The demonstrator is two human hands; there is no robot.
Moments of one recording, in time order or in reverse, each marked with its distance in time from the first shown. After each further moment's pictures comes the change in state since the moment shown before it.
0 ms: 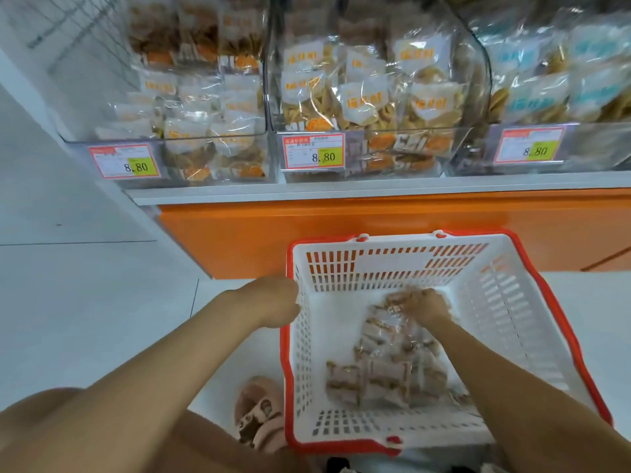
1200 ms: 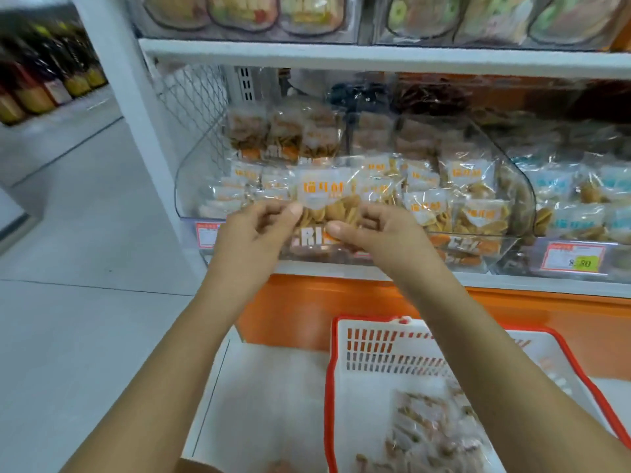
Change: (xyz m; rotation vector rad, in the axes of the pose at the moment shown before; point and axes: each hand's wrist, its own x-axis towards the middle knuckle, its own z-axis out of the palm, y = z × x) left_hand -0.113 -0.048 -0.123 -0.992 1.162 0.155; right_hand -0.243 -0.294 -0.131 0.604 -0.107 -0.927
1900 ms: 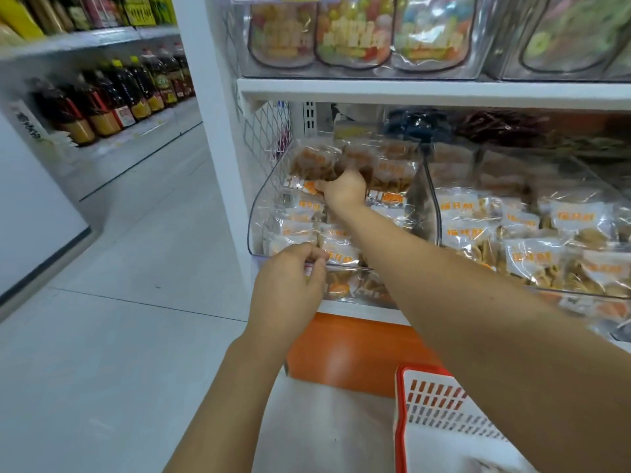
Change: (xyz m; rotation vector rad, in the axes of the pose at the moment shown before) left_hand 0.041 -0.061 -0.035 0.401 0.090 0.032; right_hand 0.236 0.005 0.129 -0.247 0.280 0.110
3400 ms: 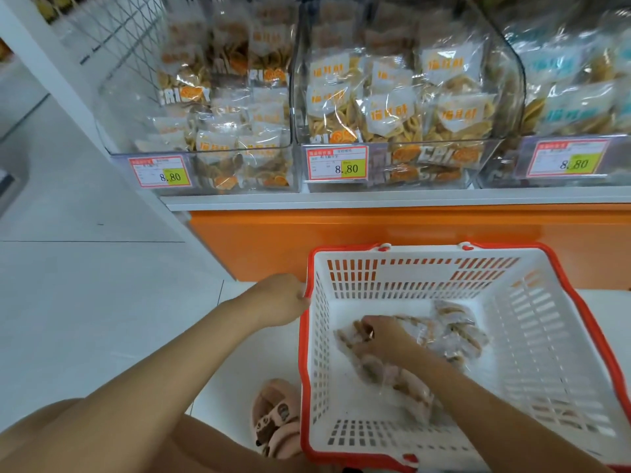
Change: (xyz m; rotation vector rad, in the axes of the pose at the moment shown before) left_hand -0.117 0.033 0.119 0.395 -1.080 -0.181; right_hand -0.267 0.354 -0.141 -0.547 -0.705 0.214
